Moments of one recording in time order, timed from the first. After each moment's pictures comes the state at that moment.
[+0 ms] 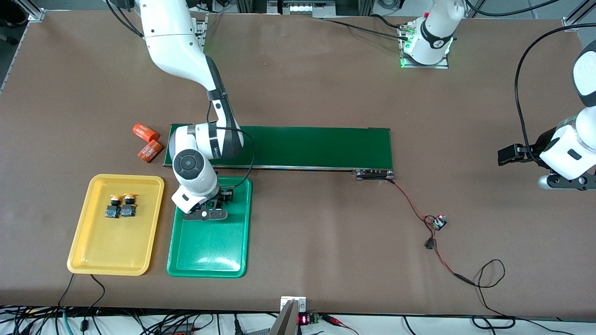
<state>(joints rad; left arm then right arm) -0.05 0.27 0.08 -1.47 0.04 1.66 0.03 0.81 0.85 -0.54 -1.52 0.36 2.29 0.12</state>
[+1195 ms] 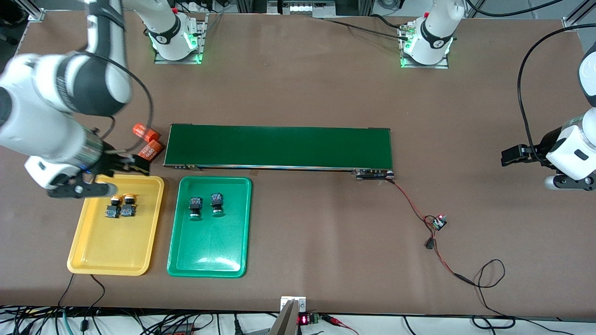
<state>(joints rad) -0.03 0.27 0.08 -1.47 0.02 1.66 0.03 0.81 0.43 -0.87 -1.47 0.34 1.71 -0.13</state>
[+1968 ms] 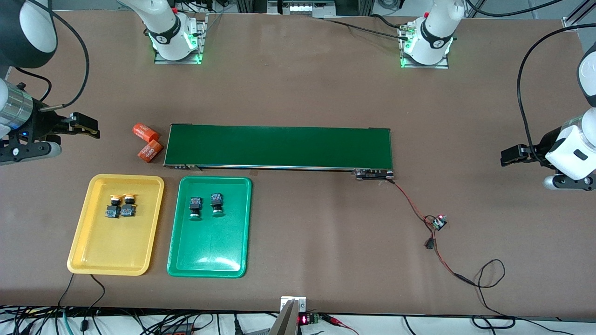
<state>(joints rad) -0.03 0.27 0.07 -1.47 0.02 1.66 0.03 0.15 0.15 -0.16 -1.57 0.01 1.64 -0.19</state>
